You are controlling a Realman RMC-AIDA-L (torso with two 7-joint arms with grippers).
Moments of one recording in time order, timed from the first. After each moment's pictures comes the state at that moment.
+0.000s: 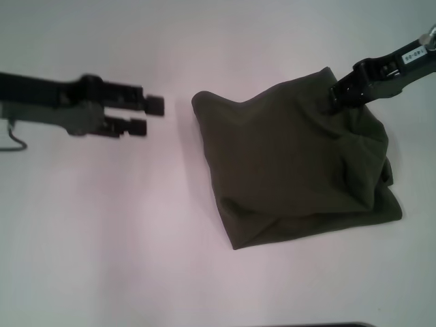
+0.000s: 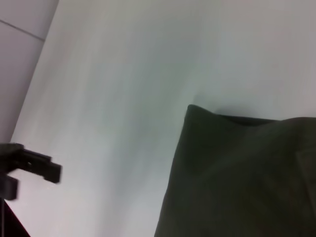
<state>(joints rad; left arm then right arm) -0.61 -2.00 -2.38 -0.85 -1.05 1.82 -2.64 0.80 1.90 -0.84 -0.75 -2.33 -1.74 2.57</state>
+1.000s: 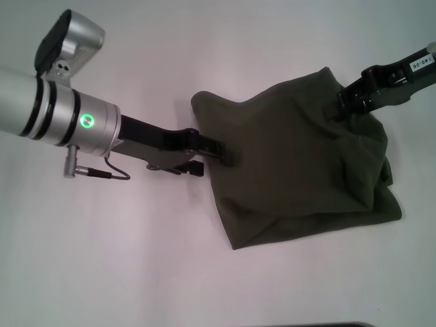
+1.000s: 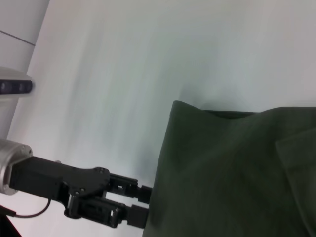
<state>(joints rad) -0.71 -2.16 -2.15 -0.71 -0.86 1.43 -2.69 0.77 1.89 -0.84 -0.74 -2.33 -1.73 2.57</state>
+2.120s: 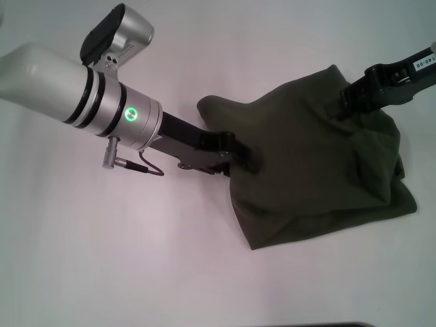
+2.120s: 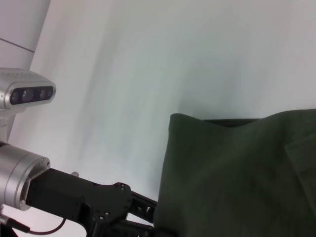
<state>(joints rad) -0.86 -2.17 -2.11 -0.55 -0.86 1.35 -2.69 0.76 1.89 -0.83 -0.74 -2.32 -1.73 2.57</state>
